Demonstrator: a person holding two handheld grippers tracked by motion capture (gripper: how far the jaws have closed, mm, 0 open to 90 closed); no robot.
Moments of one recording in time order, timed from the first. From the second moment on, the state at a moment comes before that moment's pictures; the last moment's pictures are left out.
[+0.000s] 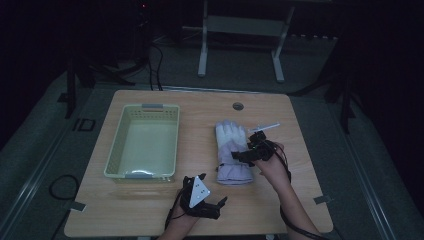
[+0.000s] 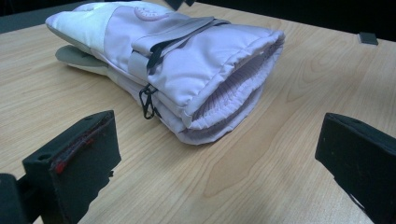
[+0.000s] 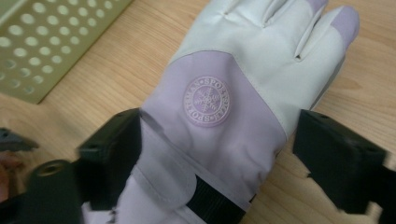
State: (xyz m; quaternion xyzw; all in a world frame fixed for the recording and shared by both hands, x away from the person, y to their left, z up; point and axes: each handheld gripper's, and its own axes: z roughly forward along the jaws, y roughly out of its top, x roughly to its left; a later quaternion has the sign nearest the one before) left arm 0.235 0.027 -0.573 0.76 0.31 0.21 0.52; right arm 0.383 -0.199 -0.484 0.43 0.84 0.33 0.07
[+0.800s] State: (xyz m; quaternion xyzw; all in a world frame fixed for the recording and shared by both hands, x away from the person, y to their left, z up) left arm 0.238 0.023 -0.546 0.78 0.27 0.12 0.55; right arm 0.365 -0.242 -0.476 0.29 0.86 0.41 0.12
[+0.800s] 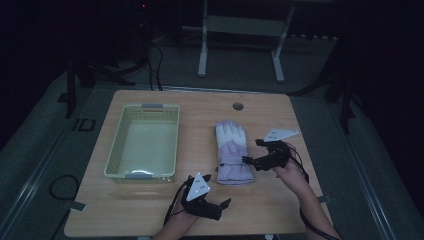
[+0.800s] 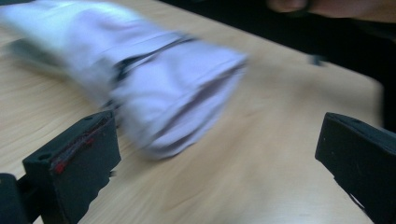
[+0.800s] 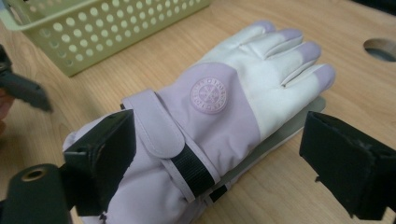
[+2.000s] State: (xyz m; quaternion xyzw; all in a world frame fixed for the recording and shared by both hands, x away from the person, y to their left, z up) left arm 0.375 -0.011 -0.535 0.81 0.42 0.11 0.40; right arm 0.402 -0.252 -0.507 0.25 0.88 0.39 0.10
